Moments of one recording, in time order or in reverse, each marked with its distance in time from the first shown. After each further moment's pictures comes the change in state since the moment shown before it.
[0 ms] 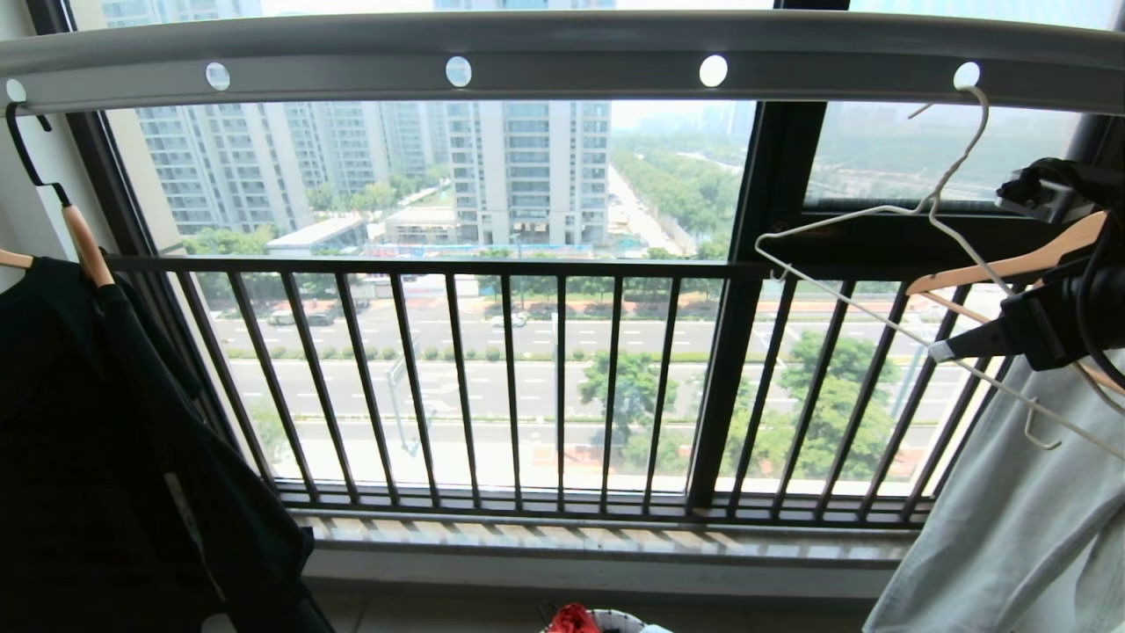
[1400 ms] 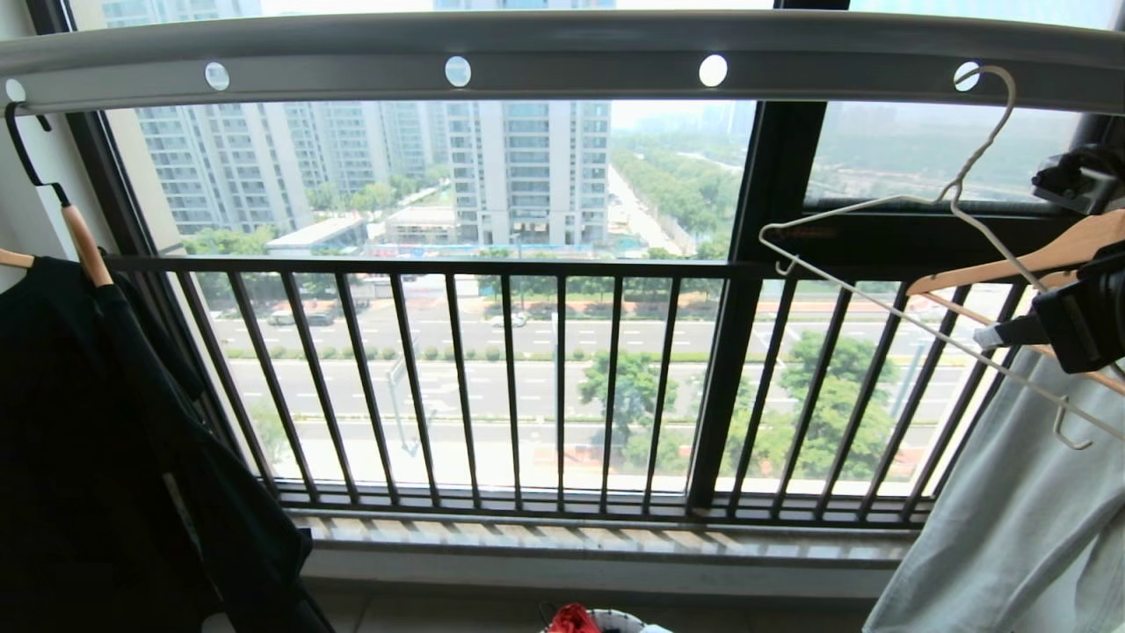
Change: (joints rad) left arm 0.000 0.000 0.000 0.000 0.000 0.000; right arm 0.000 -0.066 0.025 0.002 -0.002 -0.003
